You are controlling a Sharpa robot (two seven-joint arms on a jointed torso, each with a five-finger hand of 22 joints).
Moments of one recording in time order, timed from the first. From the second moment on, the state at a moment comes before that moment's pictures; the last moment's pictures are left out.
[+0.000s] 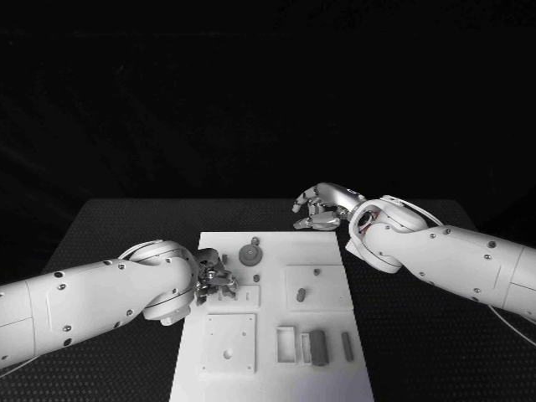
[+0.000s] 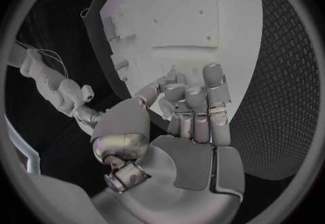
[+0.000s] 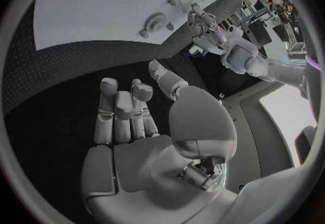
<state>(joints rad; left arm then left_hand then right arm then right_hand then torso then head) 1.35 -0.66 -0.24 1.46 -1.00 -0.08 -0.59 0.79 0.07 0.60 -0.24 0.38 0.98 0.06 0.44 0.95 1.34 -0.11 1.03 0.88 1.22 -0.16 1.30 0.75 0.02 1.33 -0.26 0.48 1.31 1.22 -0.72 0.05 1.33 -1.34 -0.34 -0.08 1.09 -0.10 0.54 -0.29 0.04 0.85 0.14 0.25 0.53 1.23 0.03 1.04 1.04 1.14 -0.08 1.48 0.90 0.25 1.03 0.00 0.95 1.31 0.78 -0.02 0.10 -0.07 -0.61</state>
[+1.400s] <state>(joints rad) 1.34 -0.64 -0.24 1.47 -1.09 -0.08 -0.60 0.79 0.07 0.60 -0.24 0.36 0.99 0.06 0.42 0.96 1.34 -0.12 1.02 0.87 1.23 -0.17 1.31 0.72 0.01 1.33 -0.26 0.48 1.31 1.22 -0.72 0.05 1.33 -1.34 -0.34 -0.08 1.10 -0.10 0.54 -0.29 0.04 0.85 0.14 0.25 0.53 1.23 0.03 1.04 1.03 1.14 -0.08 1.48 0.90 0.25 1.03 0.00 0.95 1.31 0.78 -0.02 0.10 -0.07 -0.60</state>
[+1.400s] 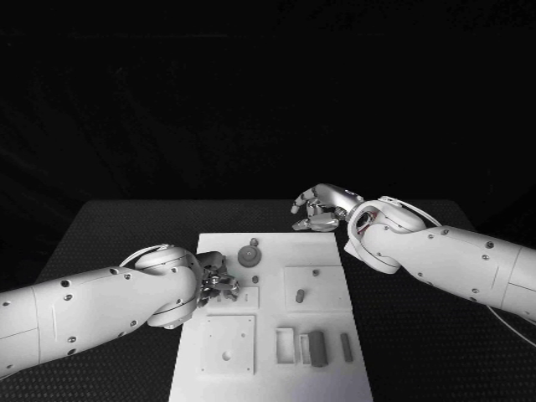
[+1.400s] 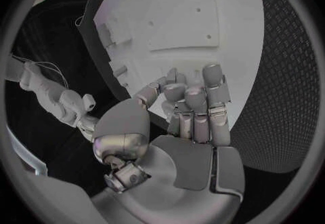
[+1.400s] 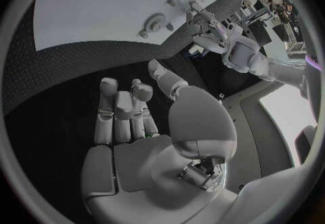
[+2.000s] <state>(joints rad) 1.34 -0.64 -0.24 1.47 -1.13 -0.08 -0.60 0.78 0.06 0.61 -0.24 0.36 0.99 0.05 0.41 0.94 1.35 -0.12 1.02 0.86 1.23 -0.17 1.32 0.70 0.01 1.33 -0.26 0.47 1.31 1.22 -0.72 0.05 1.33 -1.34 -0.34 -0.08 1.10 -0.10 0.54 -0.29 0.04 0.85 0.14 0.25 0.53 1.23 0.03 1.04 1.03 1.14 -0.08 1.48 0.90 0.25 1.03 0.00 0.95 1.31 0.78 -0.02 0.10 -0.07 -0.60</state>
